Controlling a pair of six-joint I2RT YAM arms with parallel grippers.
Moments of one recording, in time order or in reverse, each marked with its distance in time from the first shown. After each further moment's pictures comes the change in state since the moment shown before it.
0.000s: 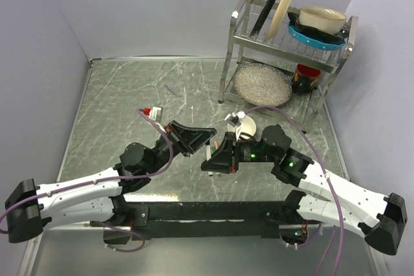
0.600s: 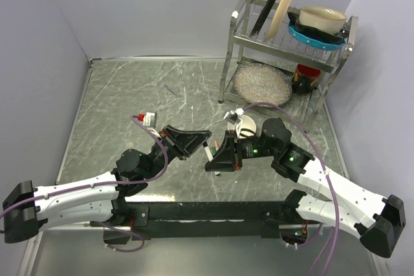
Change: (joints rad) left arm -0.040 -0.056 -0.071 0.038 -0.085 0.002; right arm -0.090 0.033 0.040 -0.065 -0.183 -0.015
